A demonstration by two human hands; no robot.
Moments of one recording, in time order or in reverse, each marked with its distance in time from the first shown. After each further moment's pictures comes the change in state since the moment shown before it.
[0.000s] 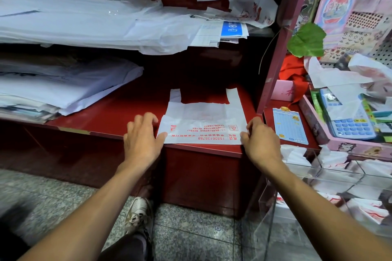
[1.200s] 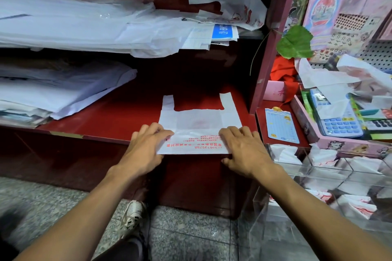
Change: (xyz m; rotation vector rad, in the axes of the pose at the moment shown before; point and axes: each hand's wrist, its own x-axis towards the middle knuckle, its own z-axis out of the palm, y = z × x) left_hand 0.000 -0.009 0.005 0.113 -0.285 0.404; right_hand -0.017 -0.004 -0.008 -0.420 -0.298 -0.469
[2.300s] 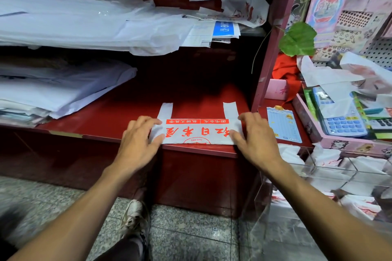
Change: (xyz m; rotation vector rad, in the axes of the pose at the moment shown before) left_hand 0.001 -0.007 -0.002 -0.231 0.219 -0.152; right_hand 0.006 0.020 0.001 0.373 0.335 0.248
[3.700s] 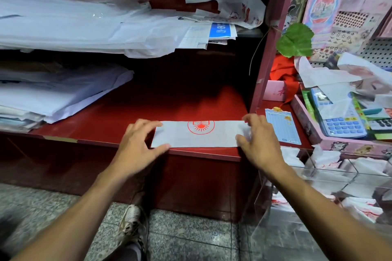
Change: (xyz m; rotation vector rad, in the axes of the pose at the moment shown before) left_hand 0.002 0.001 -0.001 -0.094 -0.031 0.043; right_hand 0.000 0.009 -0.001 0.104 0.028 0.078
